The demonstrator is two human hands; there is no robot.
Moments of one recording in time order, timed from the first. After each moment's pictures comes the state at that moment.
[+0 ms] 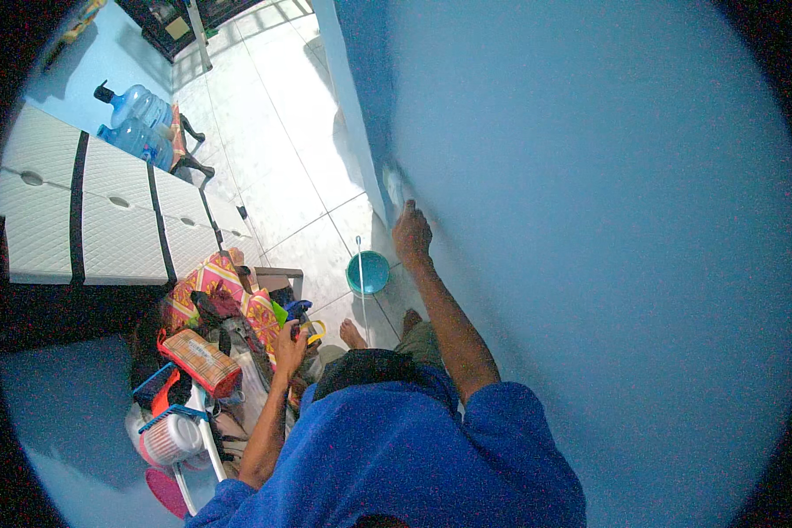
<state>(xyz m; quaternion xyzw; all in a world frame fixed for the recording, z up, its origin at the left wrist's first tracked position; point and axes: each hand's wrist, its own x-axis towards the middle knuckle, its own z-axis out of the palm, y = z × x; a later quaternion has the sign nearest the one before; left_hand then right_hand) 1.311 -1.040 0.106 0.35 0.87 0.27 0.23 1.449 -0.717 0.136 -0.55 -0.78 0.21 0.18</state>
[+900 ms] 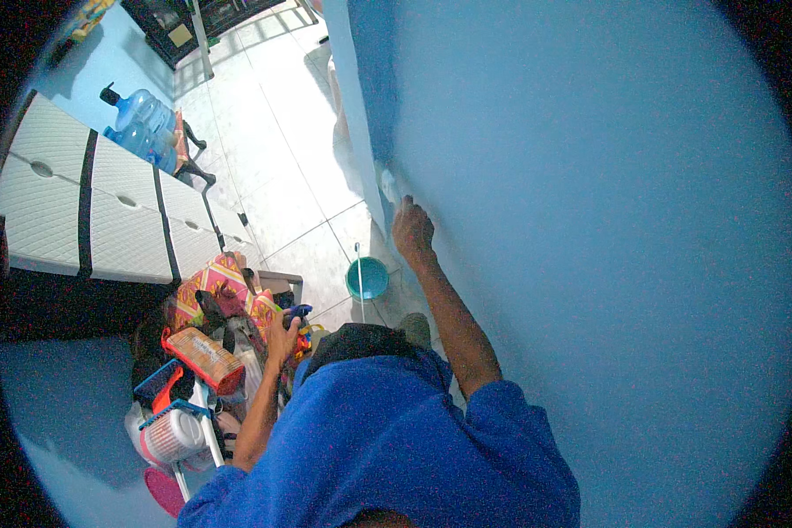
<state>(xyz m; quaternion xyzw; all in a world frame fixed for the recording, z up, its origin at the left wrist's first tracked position) 1.276 -1.039 0.097 0.38 0.86 0.29 0.19 1.453 -0.716 0.175 -0.51 -0.82 0.19 0.17</state>
